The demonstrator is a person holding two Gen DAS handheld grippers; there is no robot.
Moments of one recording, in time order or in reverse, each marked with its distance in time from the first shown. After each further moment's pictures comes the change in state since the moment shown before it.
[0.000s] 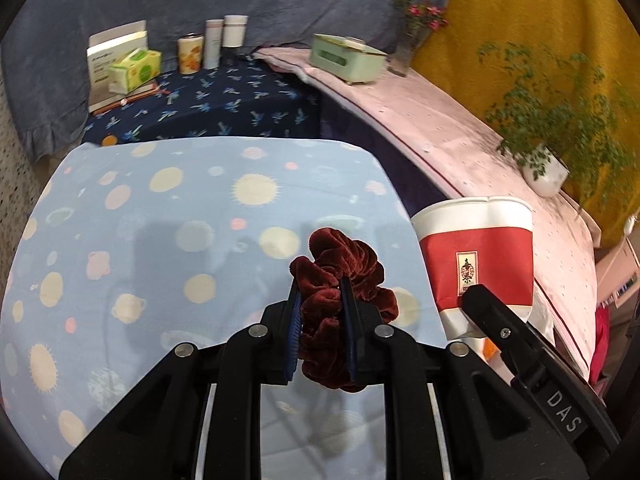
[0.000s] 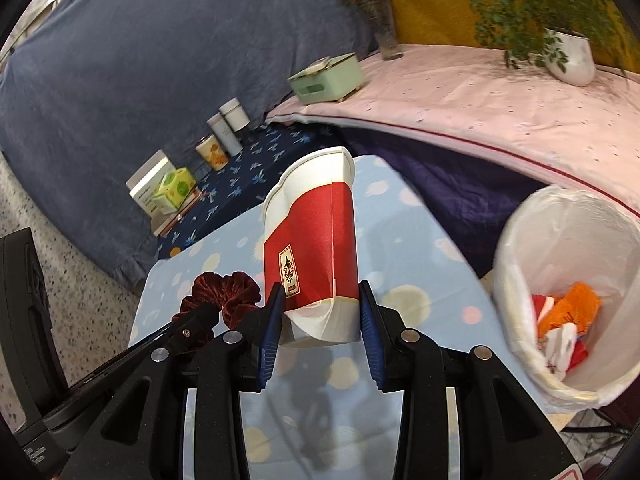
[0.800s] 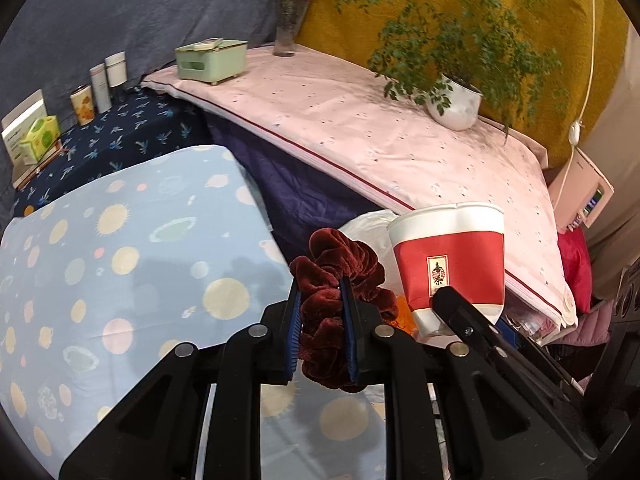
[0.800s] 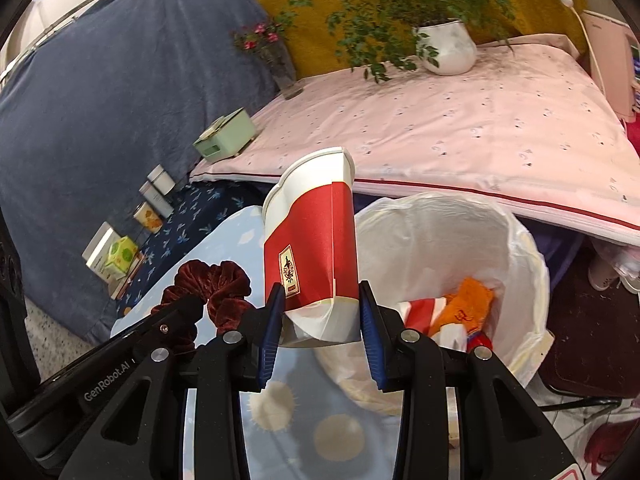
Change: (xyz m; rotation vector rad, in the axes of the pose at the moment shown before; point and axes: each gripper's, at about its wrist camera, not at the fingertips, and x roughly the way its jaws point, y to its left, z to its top) left arm 0.011 -0.183 -0.032 0.275 0.040 -0.131; right arm -0.078 -0.161 0.003 0.198 -0.118 -0.142
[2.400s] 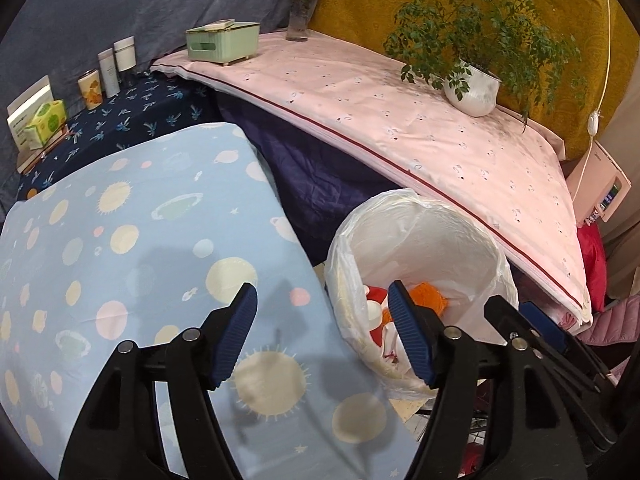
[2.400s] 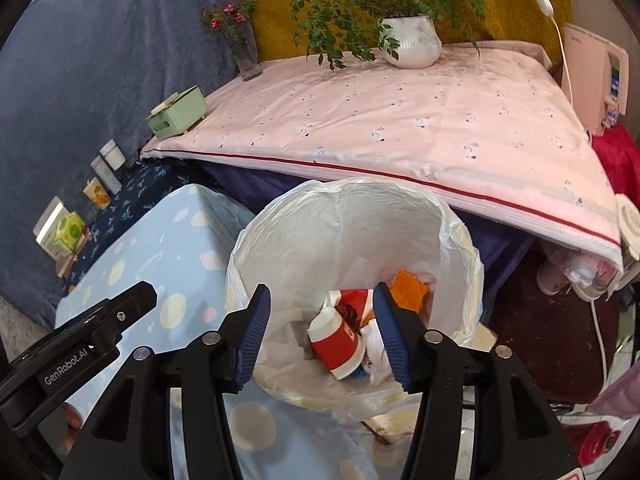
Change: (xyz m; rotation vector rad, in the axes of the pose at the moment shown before) left arm 0.023 0.019 -0.019 -0.033 0.034 0.049; right arm 0.005 -0.024 -0.009 -0.086 0.044 -0.202
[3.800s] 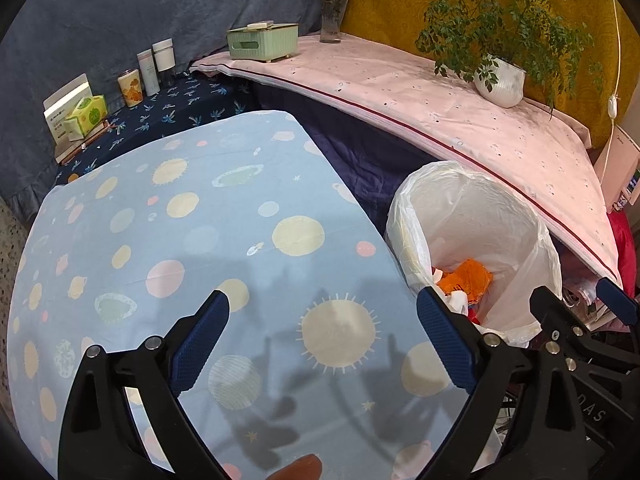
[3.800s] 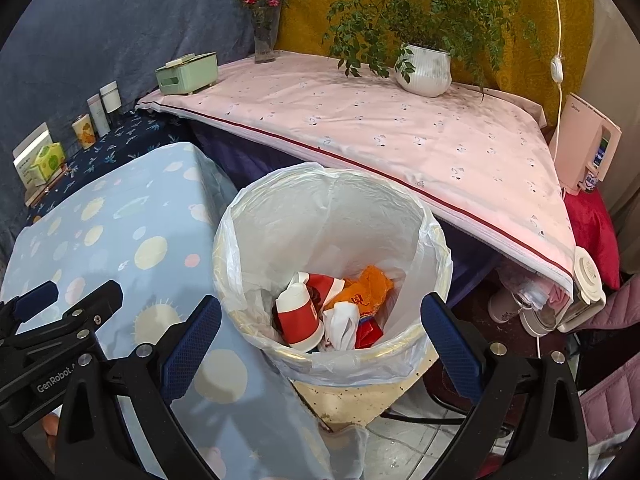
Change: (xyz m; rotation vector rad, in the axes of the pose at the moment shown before) left arm -0.019 0.027 -0.050 0.007 -0.033 0.132; right arm -0.023 0.034 -0.036 -0.222 -0.020 -0.162
